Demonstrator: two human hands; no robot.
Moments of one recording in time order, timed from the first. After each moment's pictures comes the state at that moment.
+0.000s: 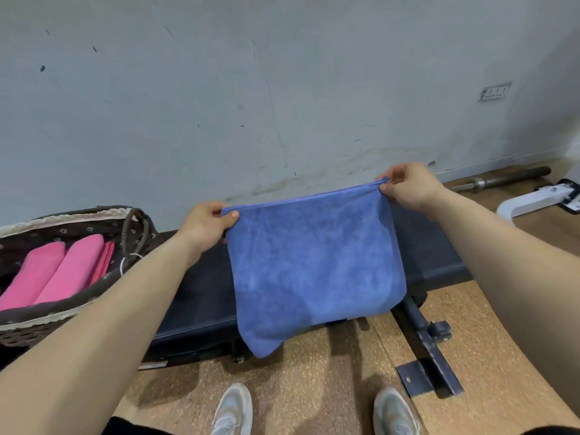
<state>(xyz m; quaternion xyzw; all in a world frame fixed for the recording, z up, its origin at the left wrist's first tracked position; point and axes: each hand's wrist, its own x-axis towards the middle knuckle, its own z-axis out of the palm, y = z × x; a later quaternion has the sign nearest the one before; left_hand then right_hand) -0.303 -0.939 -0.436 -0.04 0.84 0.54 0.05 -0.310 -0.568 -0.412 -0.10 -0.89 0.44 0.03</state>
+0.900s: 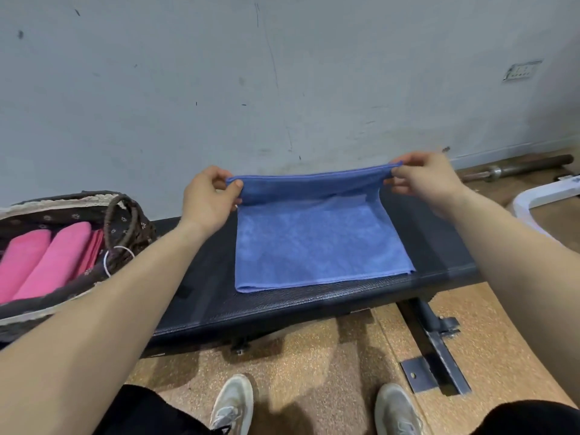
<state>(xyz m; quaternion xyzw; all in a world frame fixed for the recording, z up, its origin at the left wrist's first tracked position) -0.341 -0.929 -0.453 -0.04 0.84 0.53 -0.08 -0.333 -0.569 -0.440 -0.12 -0.78 0.62 0.05</state>
